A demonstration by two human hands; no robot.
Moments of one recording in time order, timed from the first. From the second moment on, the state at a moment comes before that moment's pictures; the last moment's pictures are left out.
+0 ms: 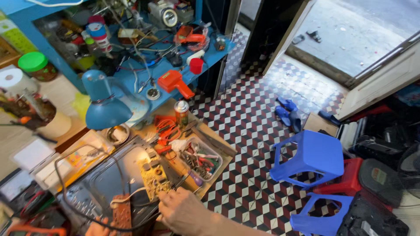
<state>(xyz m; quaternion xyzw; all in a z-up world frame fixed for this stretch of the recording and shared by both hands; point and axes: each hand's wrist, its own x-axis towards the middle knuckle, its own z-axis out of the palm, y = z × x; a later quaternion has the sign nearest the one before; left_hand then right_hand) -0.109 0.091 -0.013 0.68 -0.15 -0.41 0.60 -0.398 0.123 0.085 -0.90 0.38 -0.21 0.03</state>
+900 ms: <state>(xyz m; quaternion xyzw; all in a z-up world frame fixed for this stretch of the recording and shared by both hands) -0.088 0.131 -0.103 0.71 -0.17 -0.43 0.53 -0.330 -0.052 0.019 -0.95 0.30 0.04 -0.12</state>
